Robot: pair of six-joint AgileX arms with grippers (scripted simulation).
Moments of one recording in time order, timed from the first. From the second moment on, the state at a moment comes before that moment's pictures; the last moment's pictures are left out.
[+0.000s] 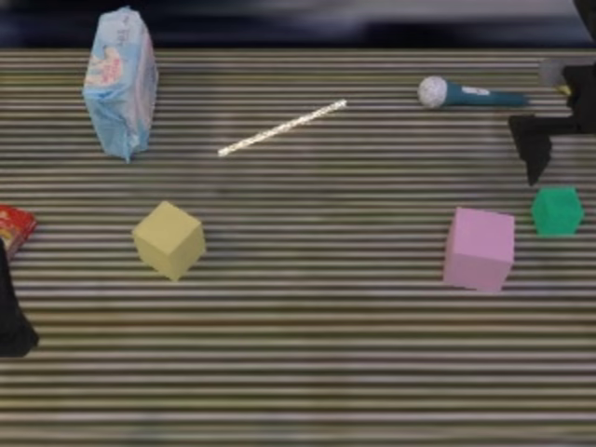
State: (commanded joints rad) left arm 0.00 0.00 0.00 0.00 0.00 0.00; right arm 0.06 2.29 1.90 -1.18 0.00 0.03
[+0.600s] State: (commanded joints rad) left arm 0.00 0.00 0.00 0.00 0.00 0.00; right arm 0.07 2.40 1.73 -0.90 0.01 0.03
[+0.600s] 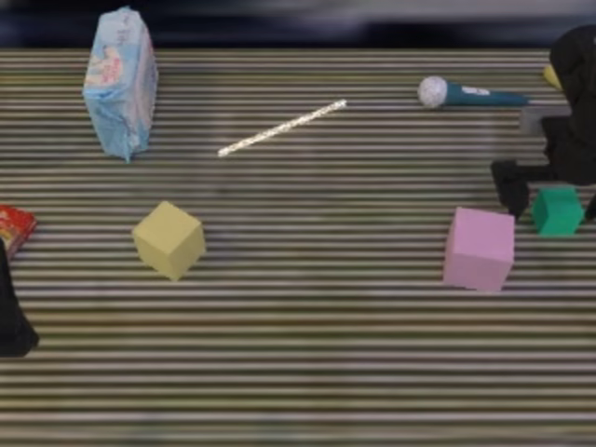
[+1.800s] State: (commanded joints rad) left arm 0.00 0.00 0.00 0.00 0.00 0.00; right arm 0.07 2.40 1.73 -0.89 0.01 0.03
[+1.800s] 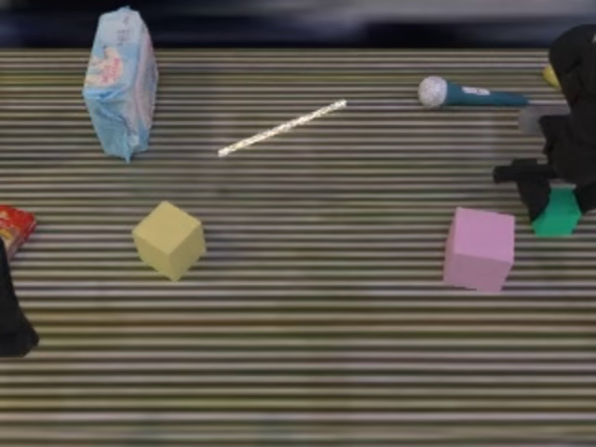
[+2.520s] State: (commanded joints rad) left arm 0.00 0.00 0.00 0.00 0.00 0.00; right arm 0.07 2.32 1.83 -1.06 0.01 0.03
